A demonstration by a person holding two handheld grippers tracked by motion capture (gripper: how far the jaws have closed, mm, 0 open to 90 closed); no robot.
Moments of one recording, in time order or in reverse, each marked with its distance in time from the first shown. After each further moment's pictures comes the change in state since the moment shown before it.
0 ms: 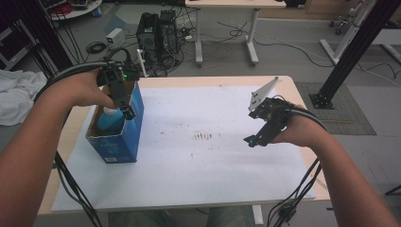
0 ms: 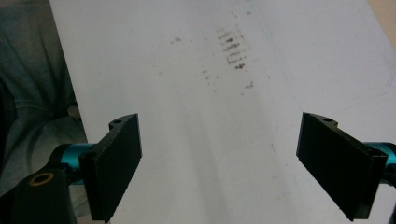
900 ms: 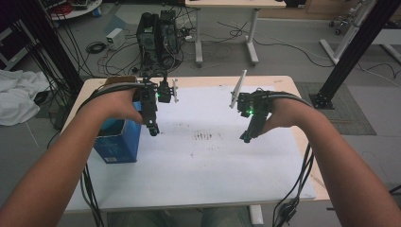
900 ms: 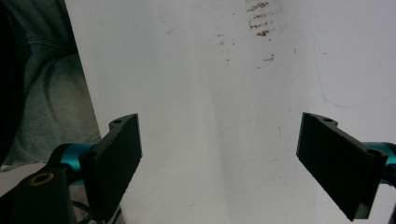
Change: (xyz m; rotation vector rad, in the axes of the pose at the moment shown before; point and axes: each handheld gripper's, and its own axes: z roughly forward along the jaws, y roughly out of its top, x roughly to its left) left arm -0.019 0.060 0.061 0.043 -0.003 0.223; right arm -0.023 0.042 0.028 0.271 0.125 -0.093
